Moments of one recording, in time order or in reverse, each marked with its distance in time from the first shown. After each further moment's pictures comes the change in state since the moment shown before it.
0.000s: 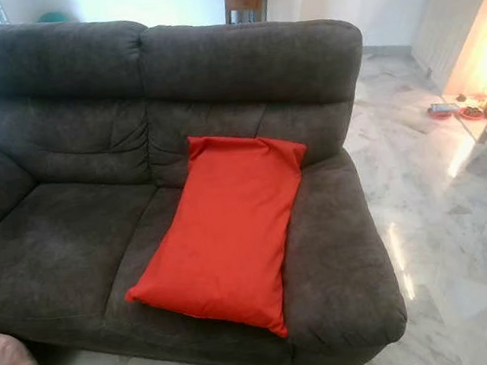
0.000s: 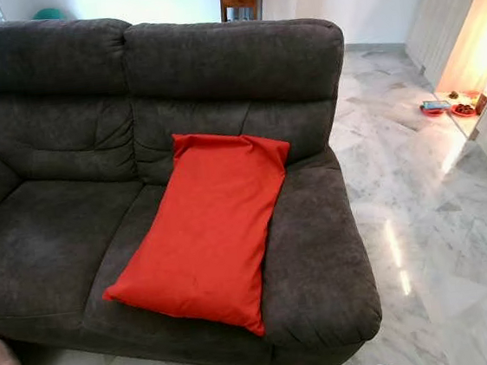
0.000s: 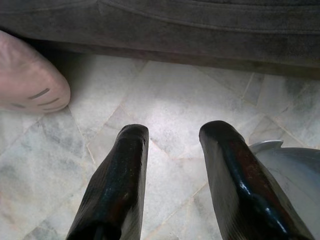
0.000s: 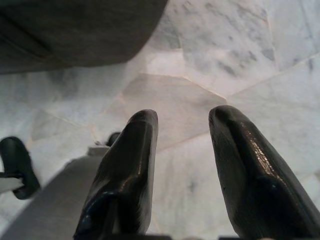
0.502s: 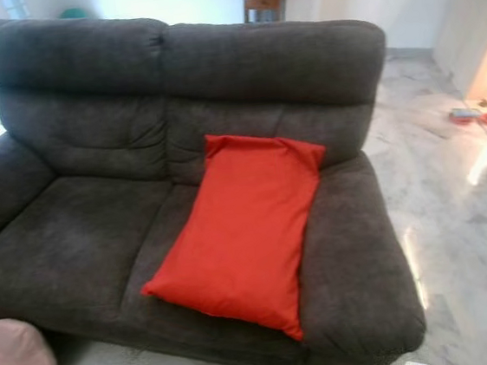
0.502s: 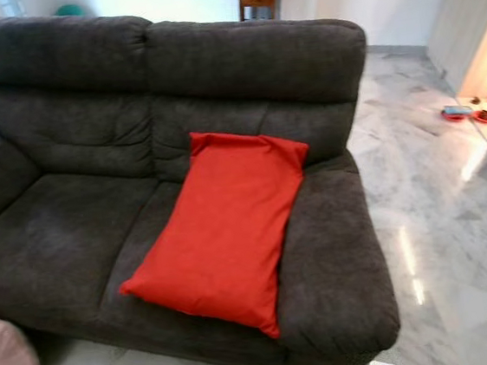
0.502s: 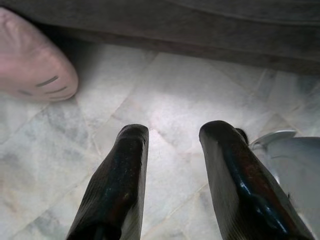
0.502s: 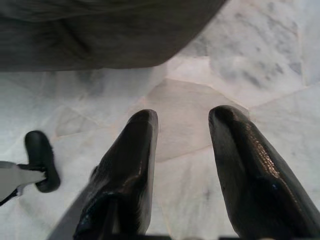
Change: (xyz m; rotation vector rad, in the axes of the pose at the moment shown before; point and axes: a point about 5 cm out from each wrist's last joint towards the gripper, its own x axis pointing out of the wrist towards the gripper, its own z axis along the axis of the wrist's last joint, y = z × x) left arm 0.000 0.000 0.001 0.016 -0.003 -0.024; right arm 0.000 0.006 0.000 0.011 -0.005 0.042
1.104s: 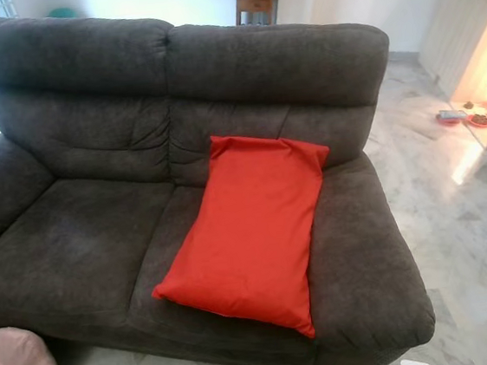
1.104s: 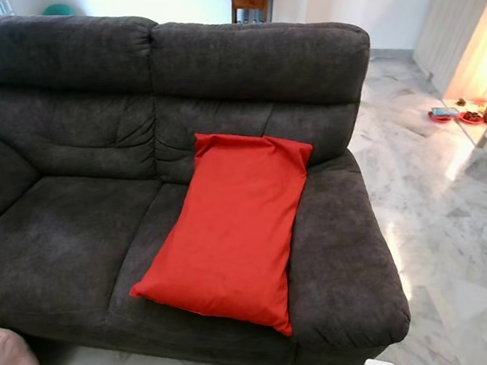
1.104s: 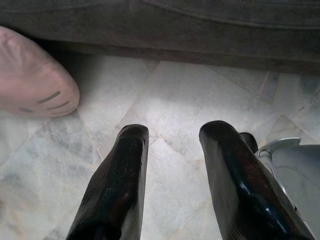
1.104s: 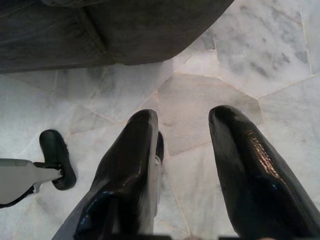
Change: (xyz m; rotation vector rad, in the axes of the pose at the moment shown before) left arm 0.000 0.001 0.000 0.000 0.000 0.002; right arm 0.000 0.003 -0.001 -0.014 0.001 0.025
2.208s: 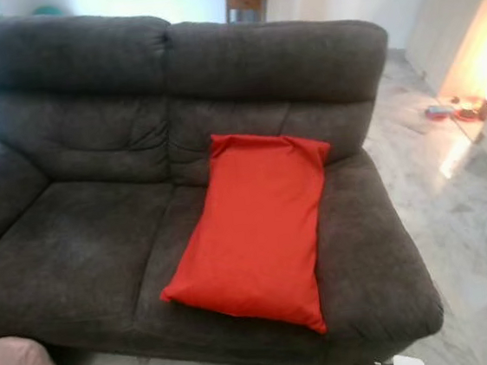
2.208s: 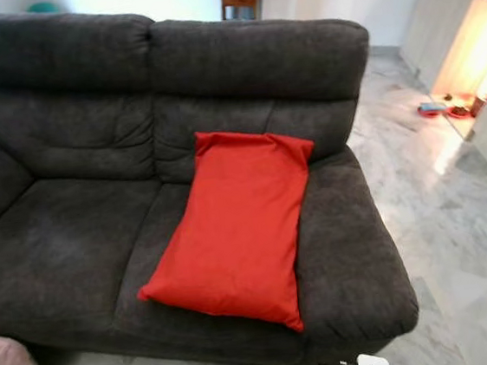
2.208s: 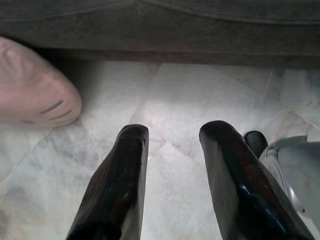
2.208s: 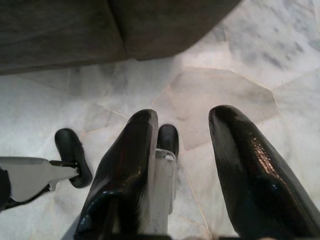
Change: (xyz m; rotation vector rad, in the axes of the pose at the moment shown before) left arm -0.001 -0.001 -0.002 0.000 0.002 -0.013; right arm 0.000 0.003 0.002 0.003 -0.007 0.017
